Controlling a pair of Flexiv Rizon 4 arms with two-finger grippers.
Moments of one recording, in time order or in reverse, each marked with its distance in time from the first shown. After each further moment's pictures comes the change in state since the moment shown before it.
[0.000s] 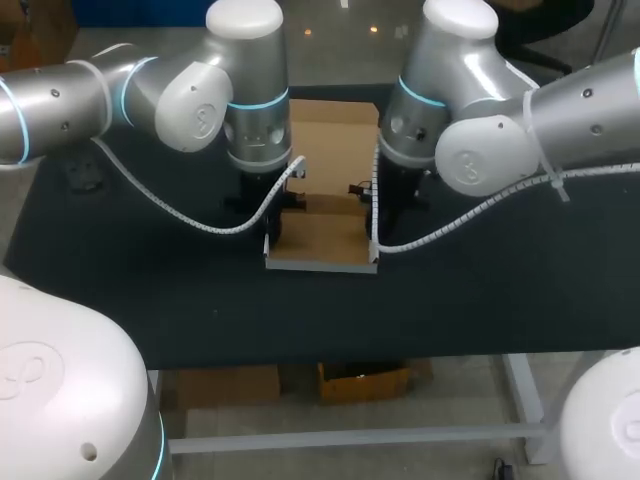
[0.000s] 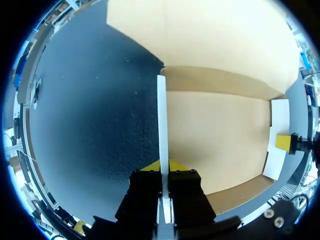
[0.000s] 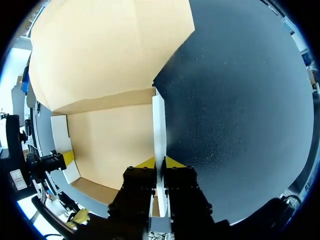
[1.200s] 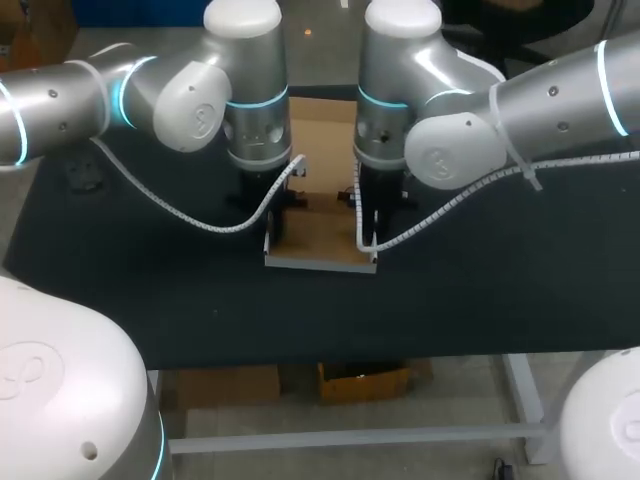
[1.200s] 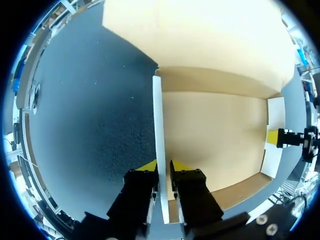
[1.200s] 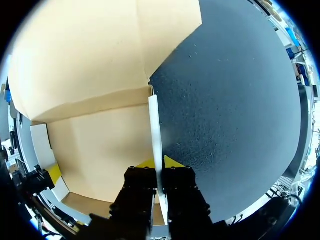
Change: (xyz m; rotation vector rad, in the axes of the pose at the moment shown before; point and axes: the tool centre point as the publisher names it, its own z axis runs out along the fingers) left arm 0.004 -0.003 -0.005 0.020 0.015 0.036; right arm -0.001 0.002 0.012 -0.012 -0.169 0.072
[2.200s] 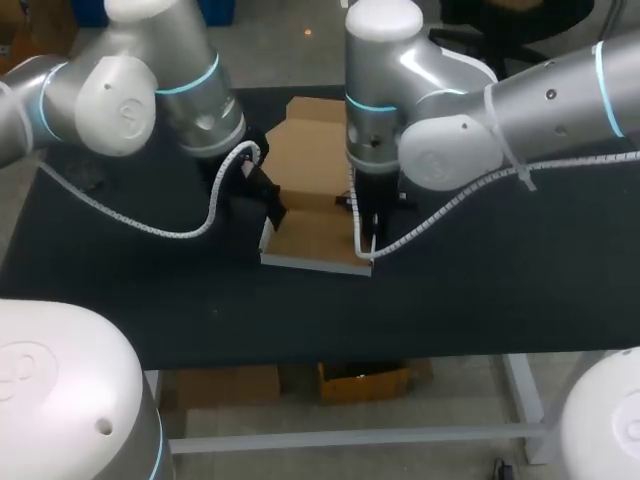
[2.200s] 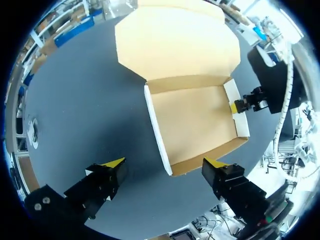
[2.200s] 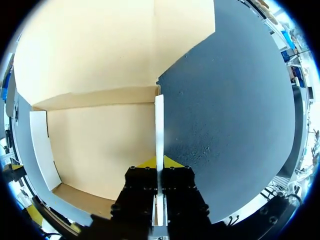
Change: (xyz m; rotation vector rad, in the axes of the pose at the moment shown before) left arm -0.022 0.020 -0.063 0.126 0.173 0.312; right arm -0.005 -0.009 -0.003 -0.022 -0.064 -0.019
